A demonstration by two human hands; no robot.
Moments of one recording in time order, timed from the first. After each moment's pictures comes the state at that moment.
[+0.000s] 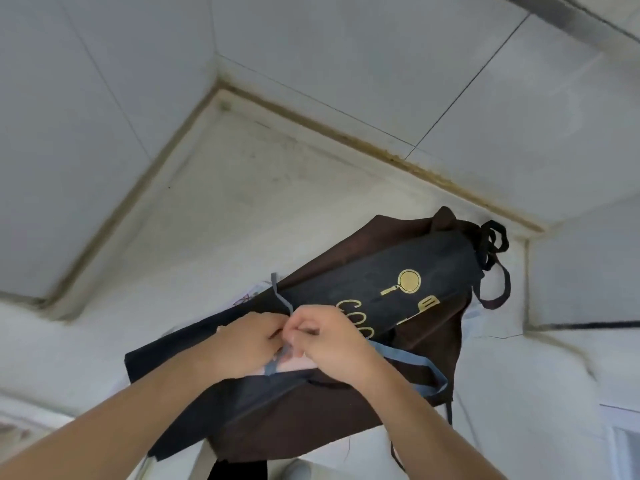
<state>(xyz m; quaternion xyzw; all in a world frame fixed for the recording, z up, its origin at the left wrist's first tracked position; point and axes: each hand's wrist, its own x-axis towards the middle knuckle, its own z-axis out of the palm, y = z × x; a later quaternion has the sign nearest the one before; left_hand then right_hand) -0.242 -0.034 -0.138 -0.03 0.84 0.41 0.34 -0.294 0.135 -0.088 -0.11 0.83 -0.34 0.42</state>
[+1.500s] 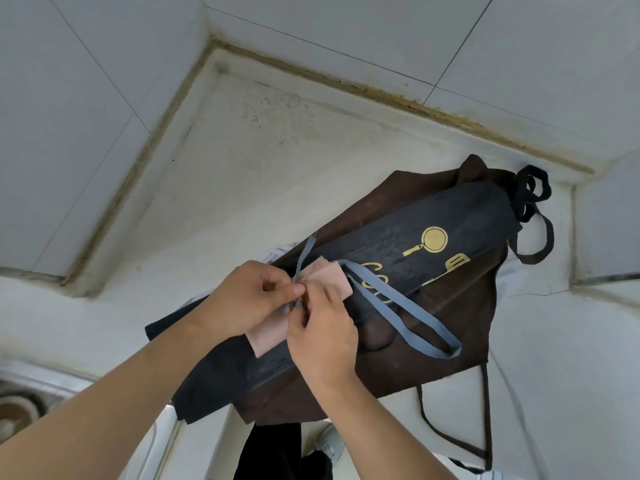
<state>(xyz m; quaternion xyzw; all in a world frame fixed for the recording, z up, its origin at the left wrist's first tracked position) -0.236 -0.049 -0.141 -0.11 0.81 0.53 0.22 -0.222 0.110 -0.154 -0.07 0.95 -0.28 0.14</state>
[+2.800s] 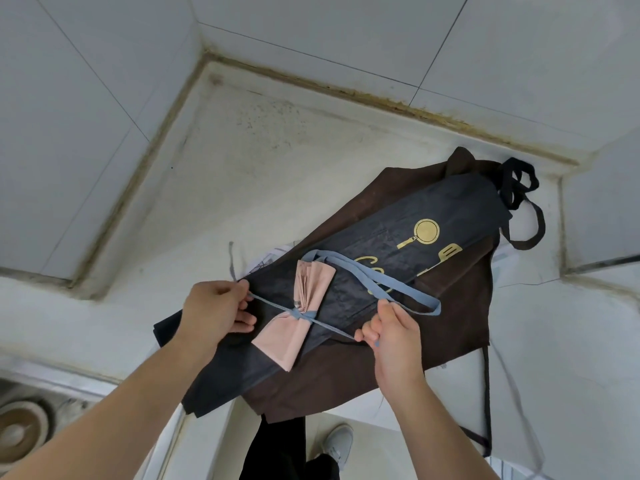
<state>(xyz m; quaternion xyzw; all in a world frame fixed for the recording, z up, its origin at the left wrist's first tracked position) -0.204 -0.053 -0.156 -0.50 0.64 0.58 0.12 -0.234 0.207 -0.171 0.33 0.60 -0.71 0.18</state>
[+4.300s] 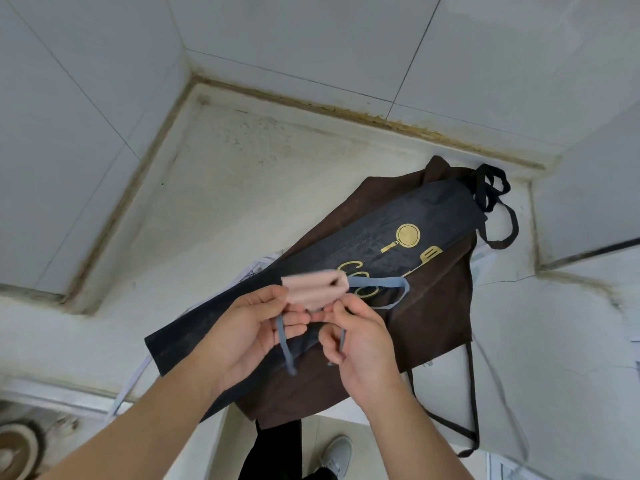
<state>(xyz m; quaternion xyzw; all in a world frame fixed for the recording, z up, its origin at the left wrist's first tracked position) -0.200 -0.004 -0.111 -0.29 0.42 0.83 0.22 -0.224 0.174 -0.109 0.25 0.54 -0.76 0.28</state>
